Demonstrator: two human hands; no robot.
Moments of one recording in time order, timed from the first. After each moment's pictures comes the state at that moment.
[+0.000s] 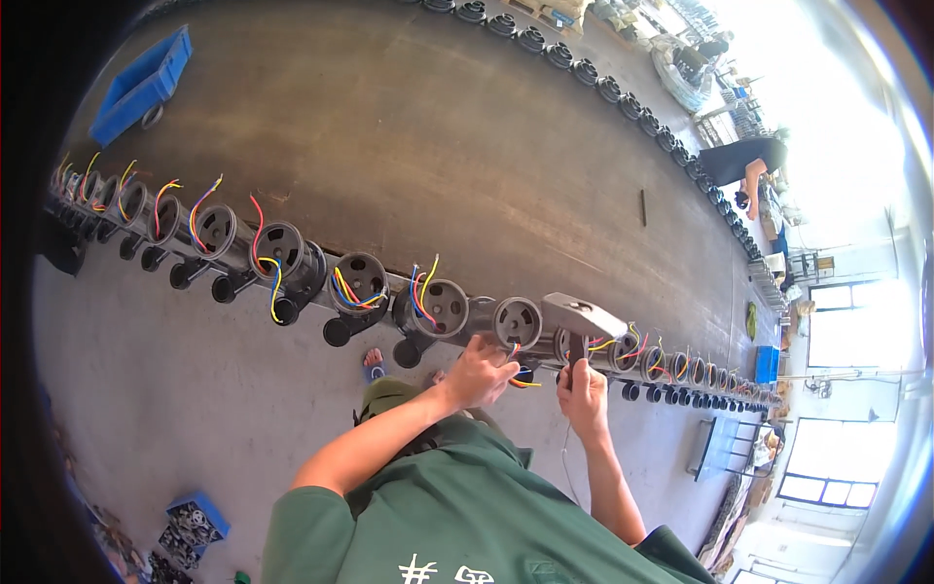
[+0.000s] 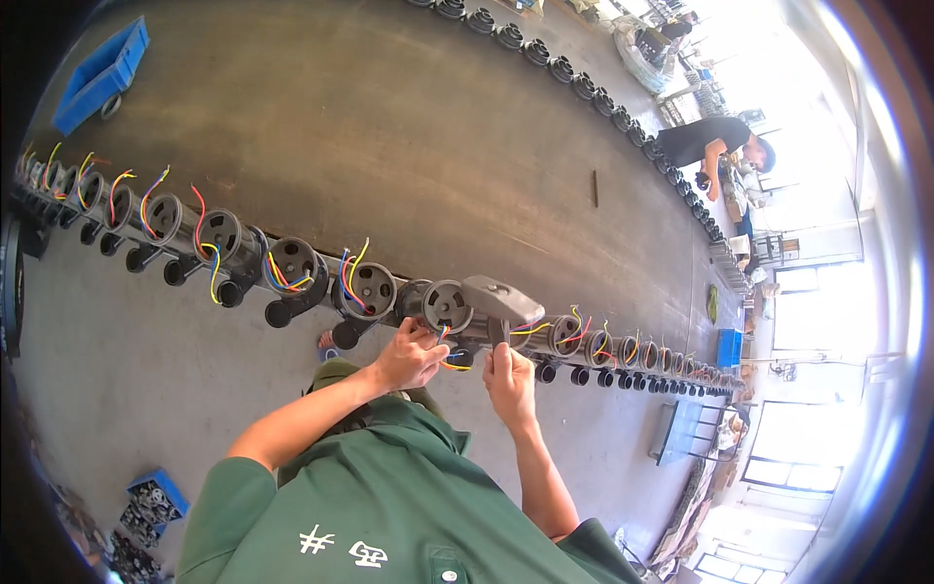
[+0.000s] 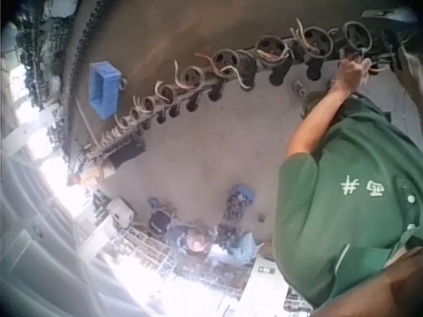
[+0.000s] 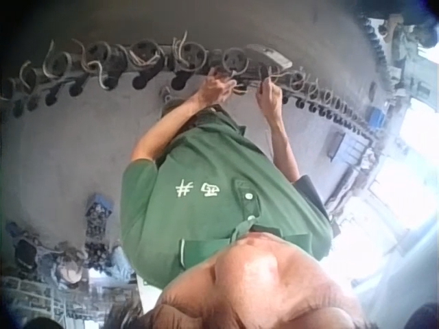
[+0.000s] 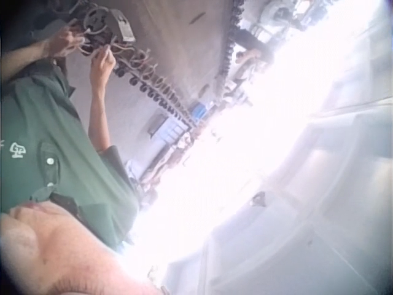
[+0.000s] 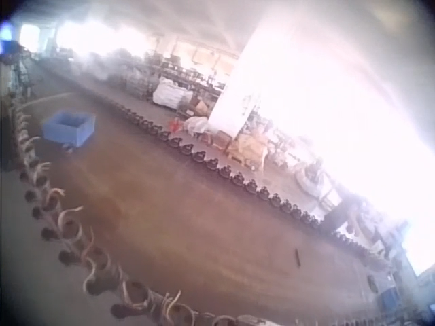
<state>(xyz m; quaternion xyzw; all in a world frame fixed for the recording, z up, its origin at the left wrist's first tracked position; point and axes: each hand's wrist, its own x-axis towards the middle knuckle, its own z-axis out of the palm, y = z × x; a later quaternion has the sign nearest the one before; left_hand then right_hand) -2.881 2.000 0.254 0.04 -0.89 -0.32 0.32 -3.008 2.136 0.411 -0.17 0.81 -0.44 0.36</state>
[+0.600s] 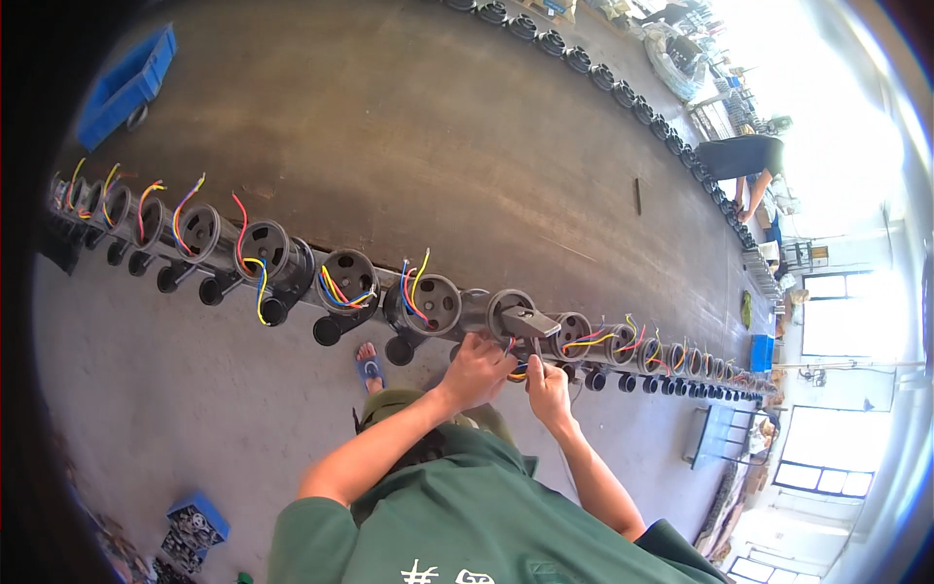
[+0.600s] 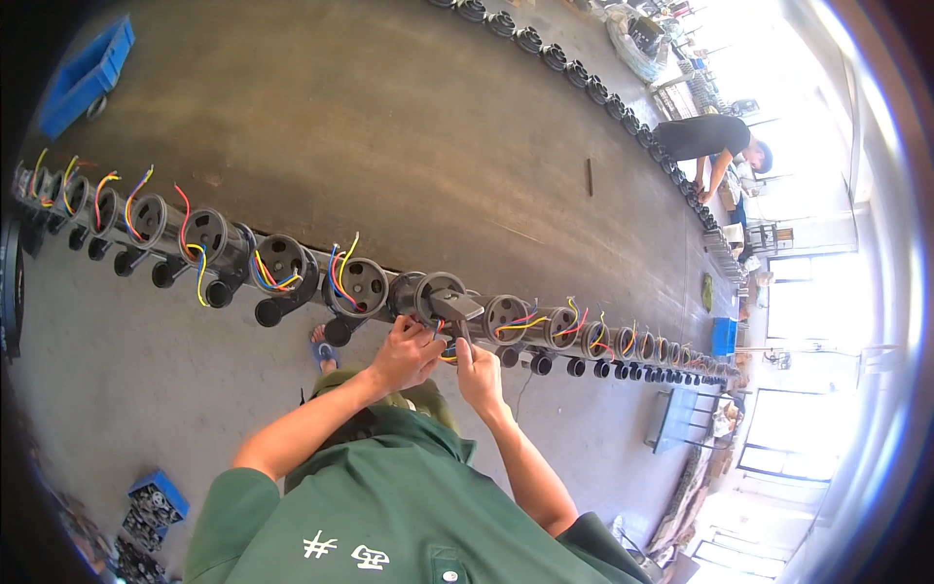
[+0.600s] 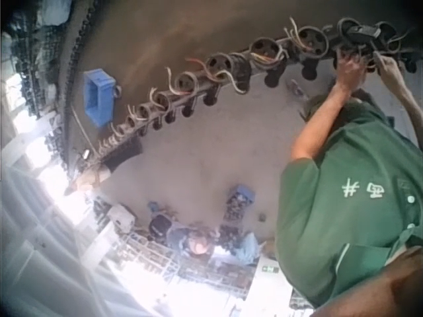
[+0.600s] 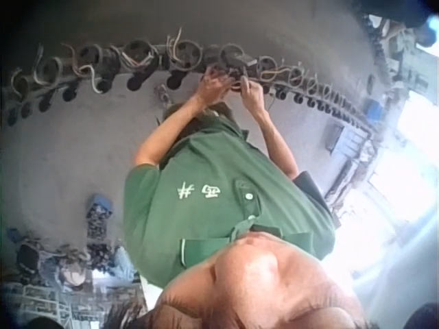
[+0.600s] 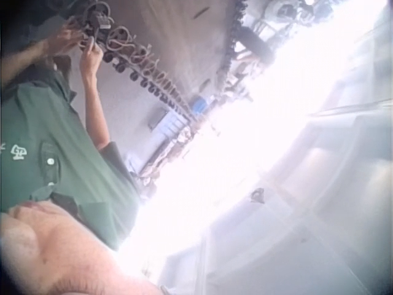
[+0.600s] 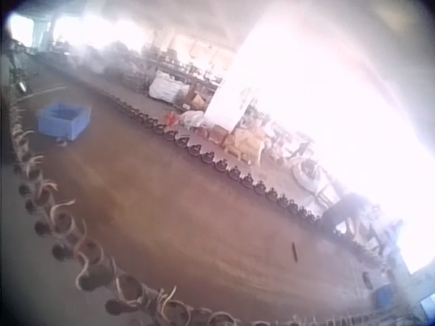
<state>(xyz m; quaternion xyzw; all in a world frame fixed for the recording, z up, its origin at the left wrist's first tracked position) -2.889 2.007 0.271 0.08 -0.87 -0.32 0.37 -3.018 2.160 0.308 -0.32 0.86 -0.32 0.23</state>
